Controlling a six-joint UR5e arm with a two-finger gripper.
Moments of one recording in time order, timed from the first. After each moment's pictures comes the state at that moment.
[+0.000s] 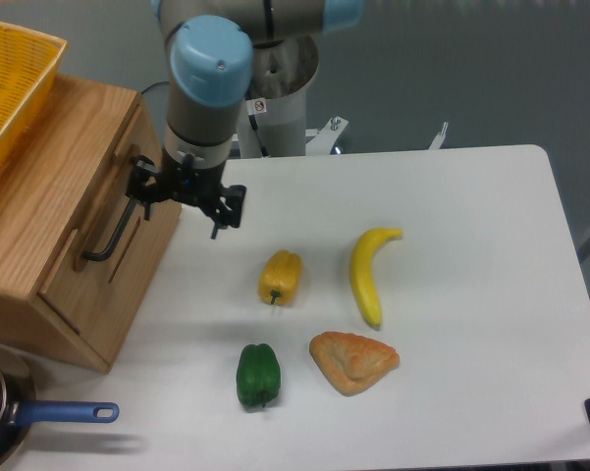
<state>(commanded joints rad) 2.23 -1.67 -1.60 -1.41 1.28 0.38</state>
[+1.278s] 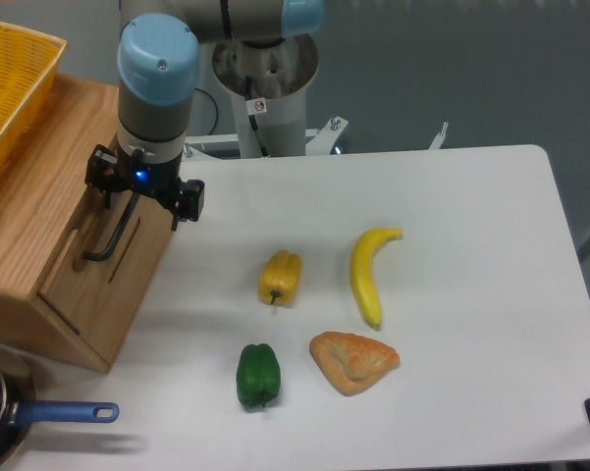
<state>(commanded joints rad) 2.17 -1.69 -1.61 -1.40 1.28 0.36</state>
